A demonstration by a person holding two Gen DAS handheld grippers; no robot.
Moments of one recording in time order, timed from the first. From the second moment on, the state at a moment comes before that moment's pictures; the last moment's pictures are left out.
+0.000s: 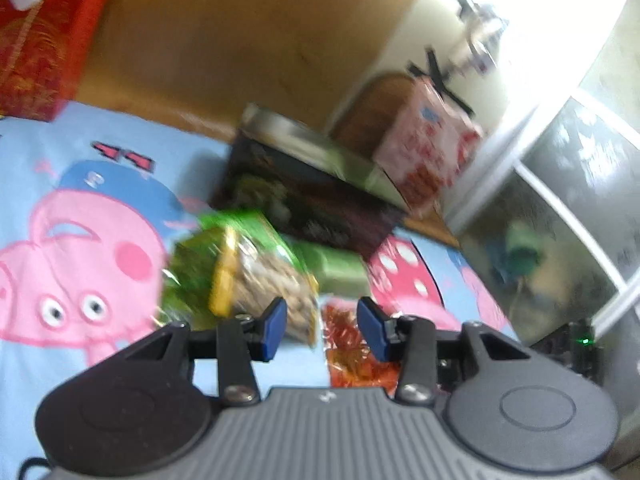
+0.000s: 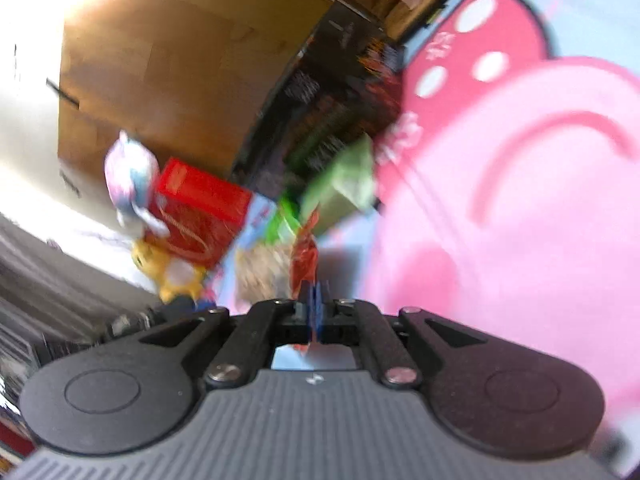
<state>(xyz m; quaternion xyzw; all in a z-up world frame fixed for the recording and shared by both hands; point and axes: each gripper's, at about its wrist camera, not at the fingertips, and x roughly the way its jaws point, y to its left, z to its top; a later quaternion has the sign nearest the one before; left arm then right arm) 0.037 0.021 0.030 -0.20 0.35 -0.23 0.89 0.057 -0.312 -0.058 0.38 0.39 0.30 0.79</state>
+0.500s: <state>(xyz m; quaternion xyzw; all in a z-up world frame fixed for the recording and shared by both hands) 0.031 -0.026 0.009 -0.14 0.40 -0.24 0.87 0.022 -0.309 -0.052 0.26 0.35 0.31 0.85</state>
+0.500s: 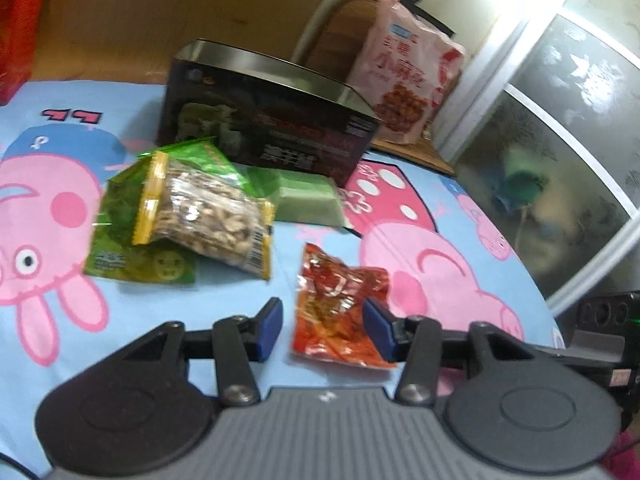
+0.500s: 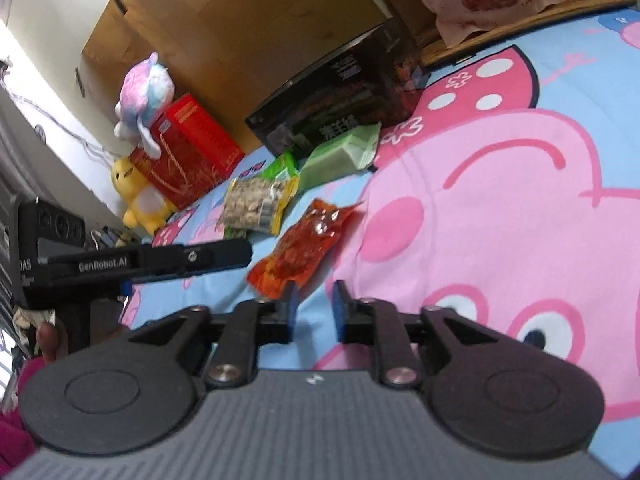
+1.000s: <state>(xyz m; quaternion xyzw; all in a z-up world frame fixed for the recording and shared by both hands) 0.035 -0.041 0.004 -0.11 0.42 -0.24 0.87 0.052 -0.307 -0.059 0.31 0.35 0.32 0.82</state>
